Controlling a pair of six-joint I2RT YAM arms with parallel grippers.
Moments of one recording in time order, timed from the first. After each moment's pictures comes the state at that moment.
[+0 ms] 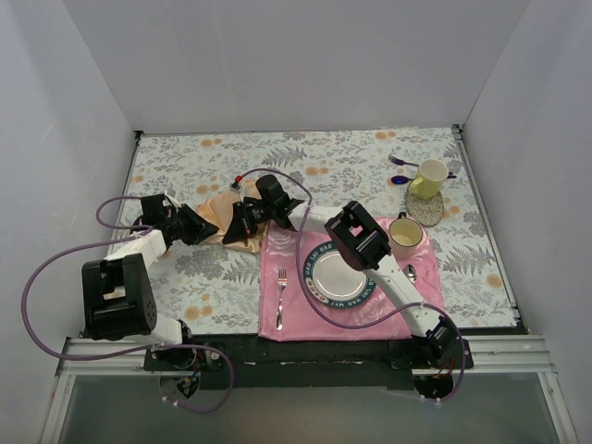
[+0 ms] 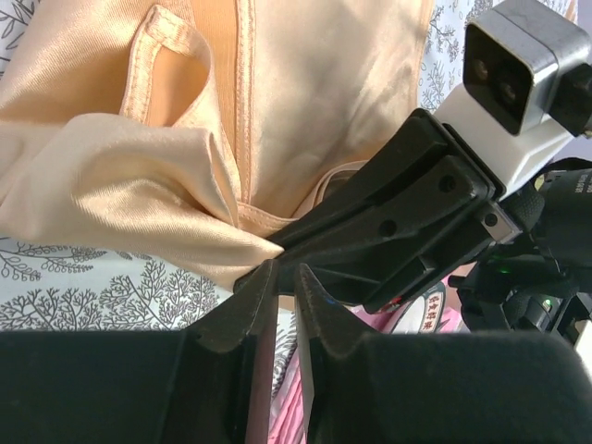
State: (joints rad) left arm 0.17 1.43 0.69 -0.10 0.54 -0.69; right arm 0.82 2.63 1.93 0.29 -0.97 0.68
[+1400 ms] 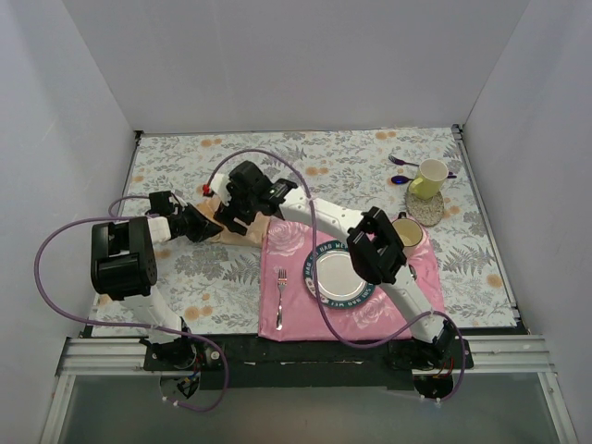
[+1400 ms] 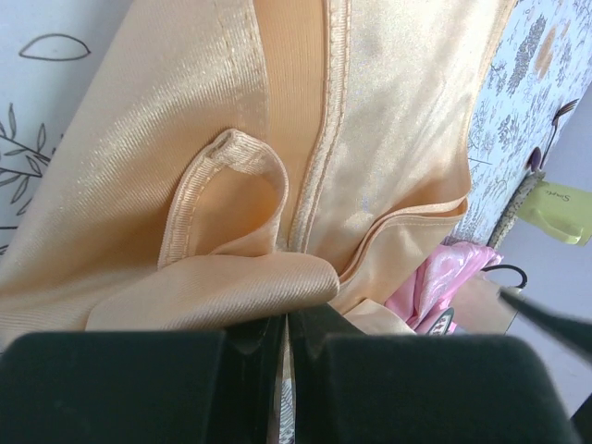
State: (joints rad) left arm 0.17 1.75 0.79 0.03 0.57 -0.69; right arm 0.94 2.35 2.09 -0.49 -0.26 -0.30
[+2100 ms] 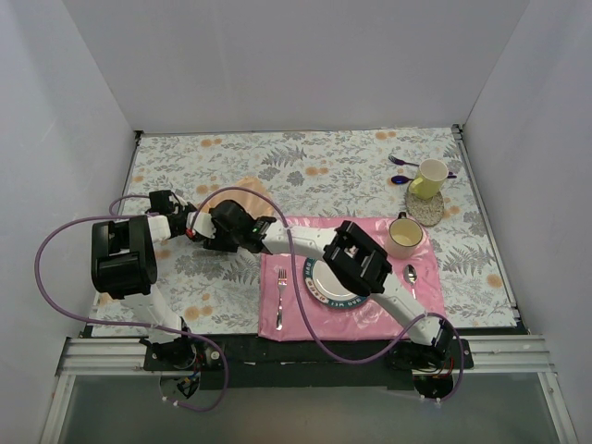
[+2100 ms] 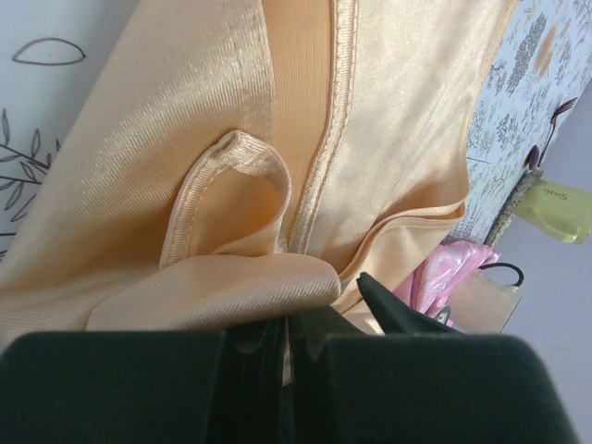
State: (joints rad) left arm 0.17 1.76 0.81 0.00 0.58 -0.69; right arm 1.10 2.41 1.92 -0.15 0.05 -0.55
